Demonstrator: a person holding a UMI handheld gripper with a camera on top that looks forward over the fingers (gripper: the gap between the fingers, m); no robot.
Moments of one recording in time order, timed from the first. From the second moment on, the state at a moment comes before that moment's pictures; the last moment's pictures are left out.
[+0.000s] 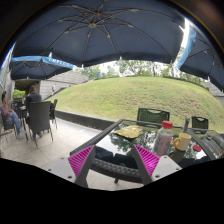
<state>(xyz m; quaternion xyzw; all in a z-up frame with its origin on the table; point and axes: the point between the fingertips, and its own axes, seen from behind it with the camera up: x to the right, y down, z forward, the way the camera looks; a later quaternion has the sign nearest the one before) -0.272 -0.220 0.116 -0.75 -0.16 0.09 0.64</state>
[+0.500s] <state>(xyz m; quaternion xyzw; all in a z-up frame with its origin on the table) -0.155 -0.168 0.121 -0.75 -0.07 0.05 0.65</state>
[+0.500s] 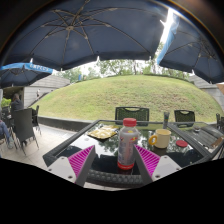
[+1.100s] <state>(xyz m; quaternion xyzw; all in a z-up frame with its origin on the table) -0.125 -0.019 0.107 -0.74 -0.06 0.03 0.67</state>
